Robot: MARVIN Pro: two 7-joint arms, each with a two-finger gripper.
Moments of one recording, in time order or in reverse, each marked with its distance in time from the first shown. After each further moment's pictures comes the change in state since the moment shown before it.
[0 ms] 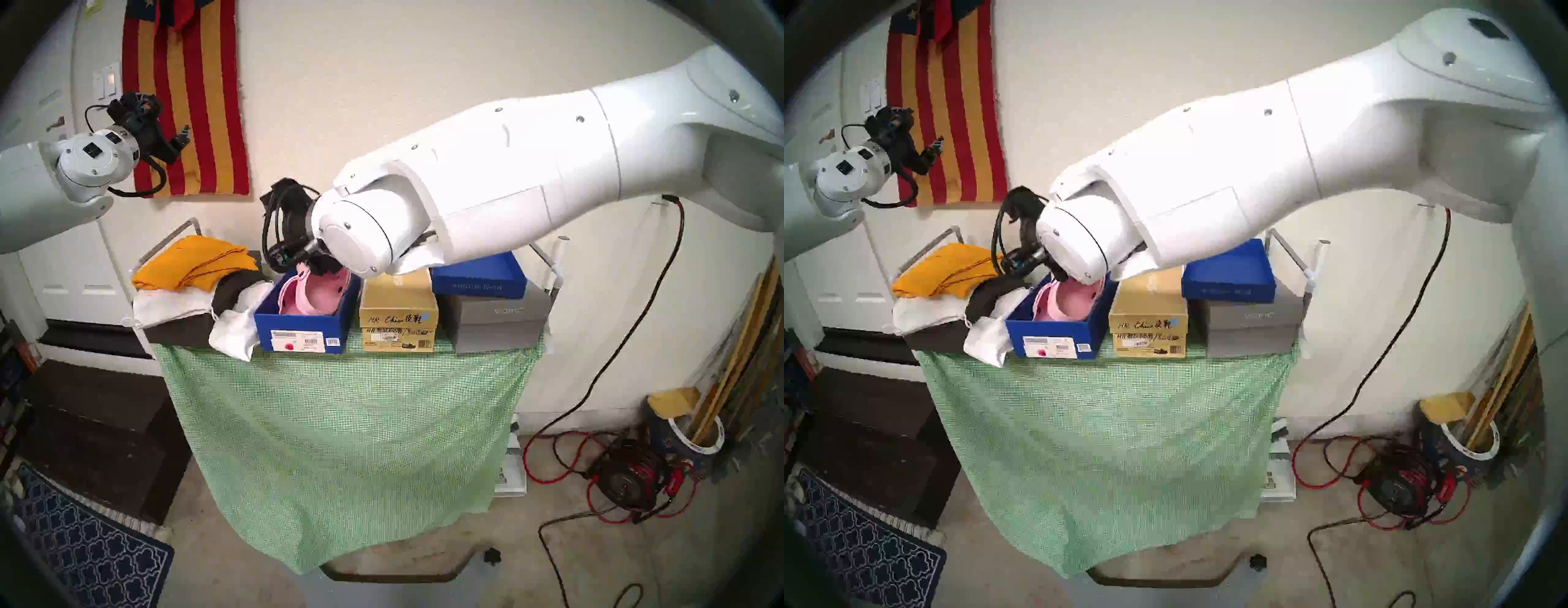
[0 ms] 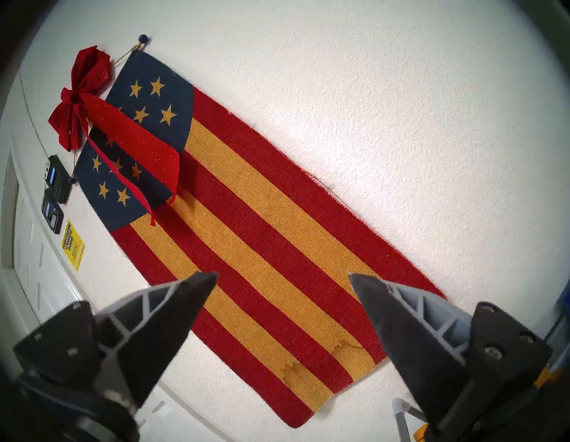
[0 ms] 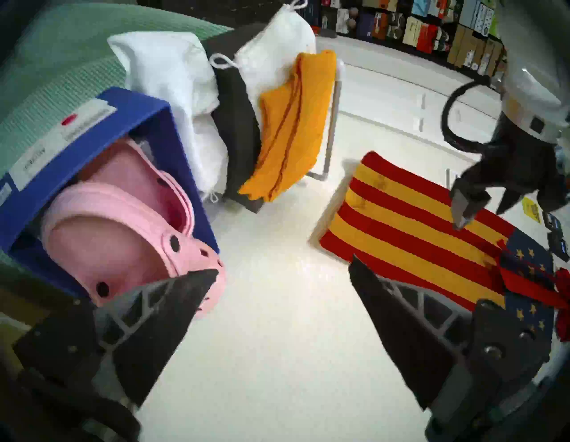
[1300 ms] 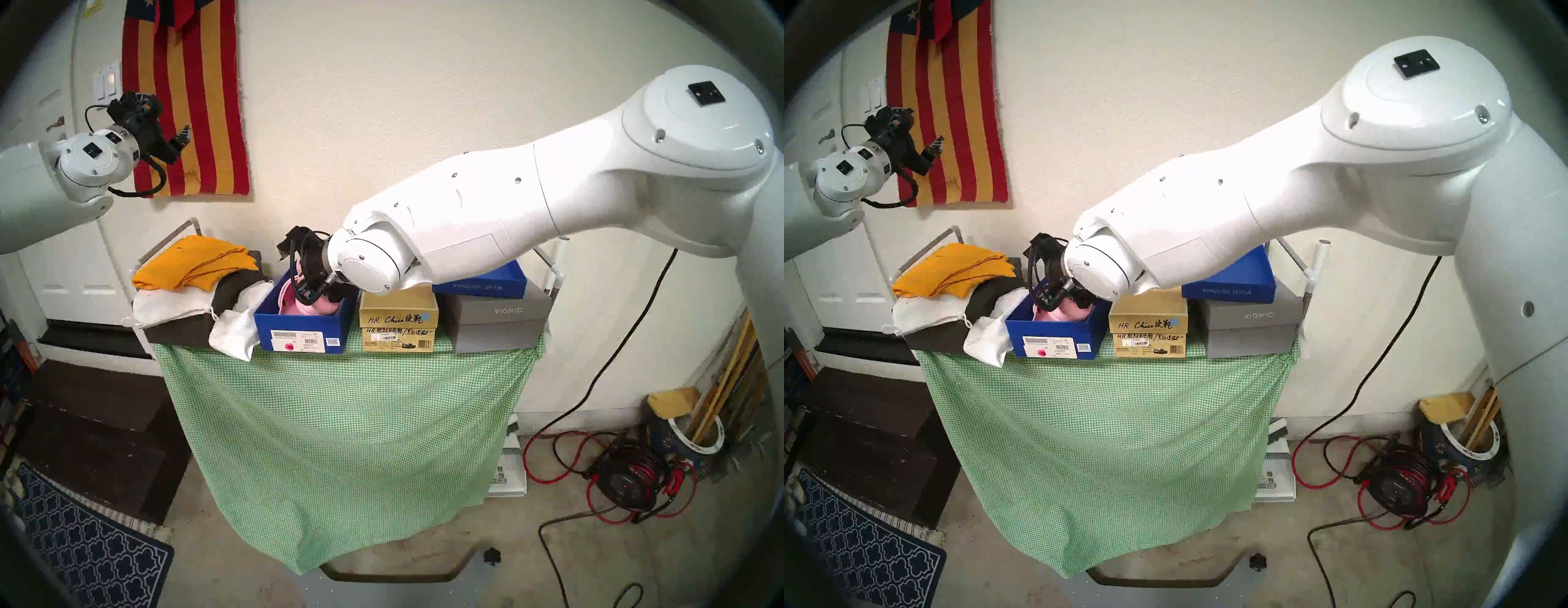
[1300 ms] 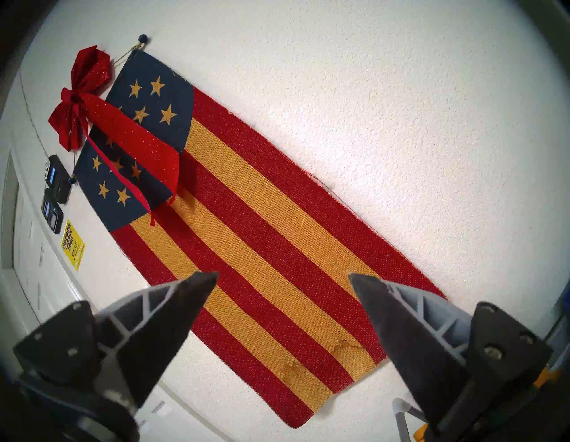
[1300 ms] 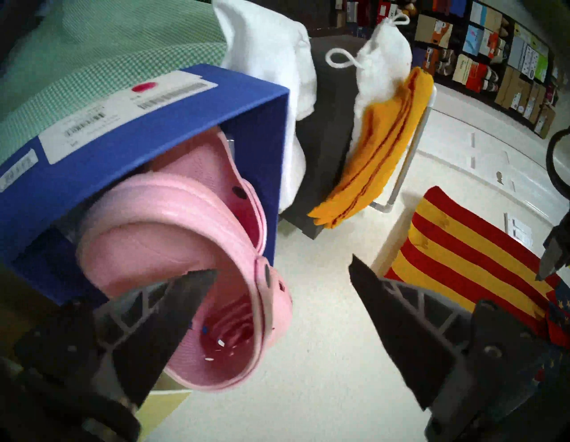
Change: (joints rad) left arm 0.000 0.000 0.000 0.000 0.000 0.000 0.000; right arm -0.112 -0.088 -0.130 0.219 -0.113 -0.224 0.052
